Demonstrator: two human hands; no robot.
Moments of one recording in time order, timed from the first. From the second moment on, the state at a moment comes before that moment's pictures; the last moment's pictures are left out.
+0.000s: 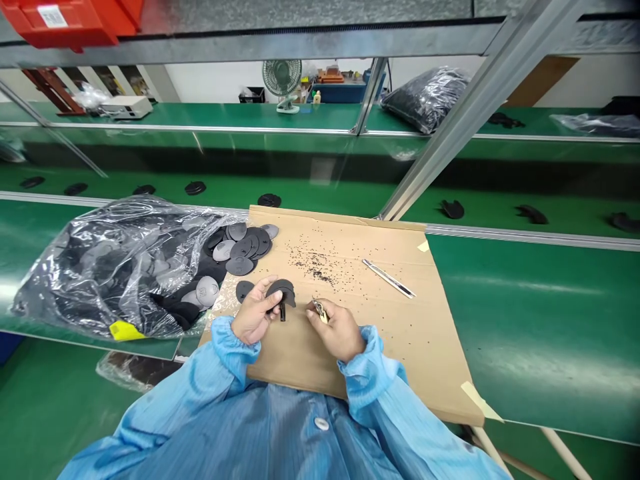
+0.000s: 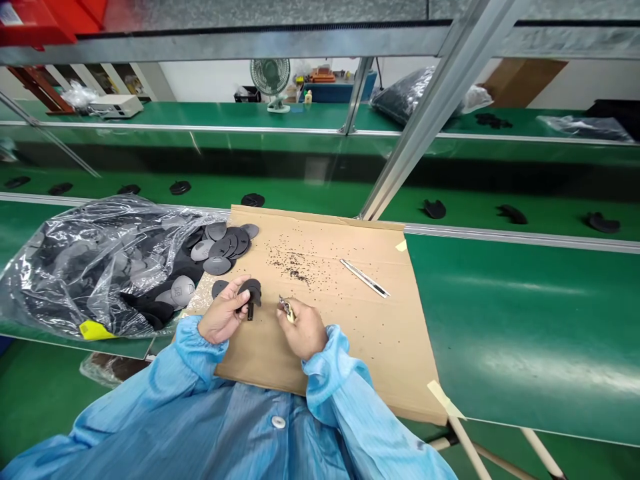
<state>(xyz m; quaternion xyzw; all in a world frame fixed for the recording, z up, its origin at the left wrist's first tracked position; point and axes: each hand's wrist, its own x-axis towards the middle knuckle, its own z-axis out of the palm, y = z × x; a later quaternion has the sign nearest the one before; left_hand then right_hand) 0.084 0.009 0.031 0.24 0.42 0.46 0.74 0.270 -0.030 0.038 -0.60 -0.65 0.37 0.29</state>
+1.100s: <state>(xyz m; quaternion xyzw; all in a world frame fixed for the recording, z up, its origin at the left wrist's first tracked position) 0.089 0.003 0.027 0.09 0.36 0.37 0.85 0.248 -0.029 0.050 -0.57 -0.79 0.22 0.05</state>
